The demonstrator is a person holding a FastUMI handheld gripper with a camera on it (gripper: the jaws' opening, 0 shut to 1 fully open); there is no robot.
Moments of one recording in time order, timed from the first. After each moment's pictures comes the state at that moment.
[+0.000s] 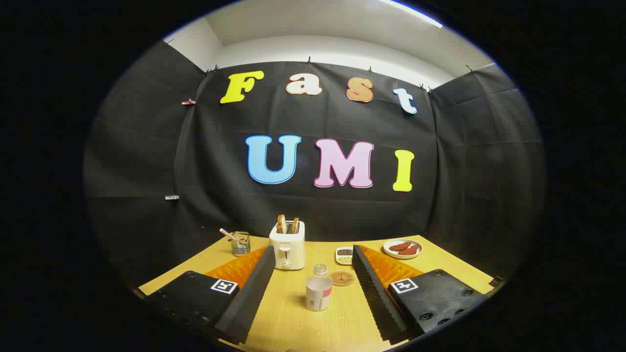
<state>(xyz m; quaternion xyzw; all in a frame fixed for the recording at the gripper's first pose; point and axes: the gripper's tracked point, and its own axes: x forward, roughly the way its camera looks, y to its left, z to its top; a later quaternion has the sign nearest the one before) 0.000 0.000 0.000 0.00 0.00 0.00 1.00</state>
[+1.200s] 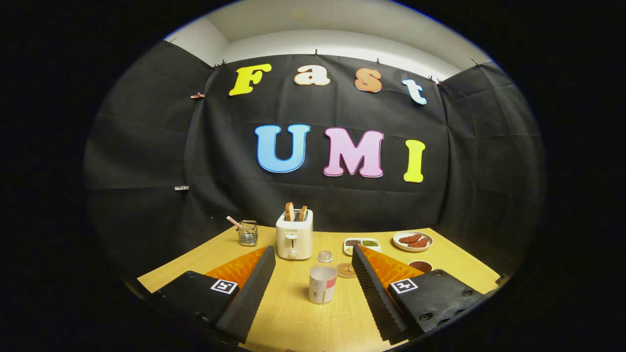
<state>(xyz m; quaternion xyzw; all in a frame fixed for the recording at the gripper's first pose) 0.007 0.011 -0.048 0.00 0.04 0.04 1.00</state>
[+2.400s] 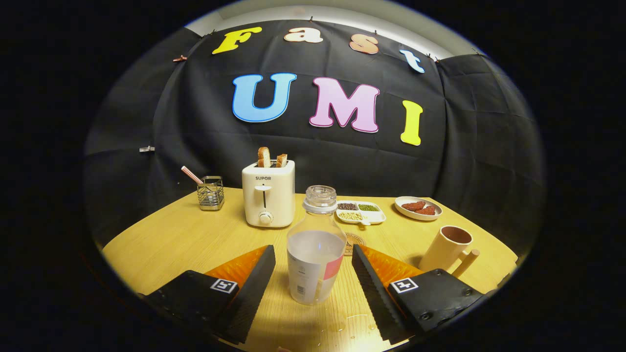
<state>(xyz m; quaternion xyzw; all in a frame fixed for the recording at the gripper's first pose) 0.122 -0.012 -0.208 -0.02 0.11 -0.02 0.99</state>
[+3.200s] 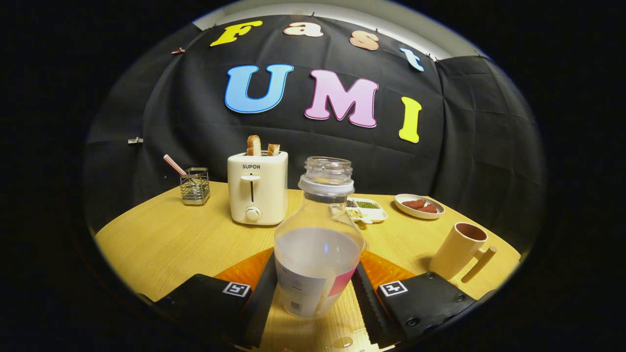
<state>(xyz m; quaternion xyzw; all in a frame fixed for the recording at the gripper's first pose) 0.156 -0.012 -0.239 -0.03 0.12 -0.04 0.99</state>
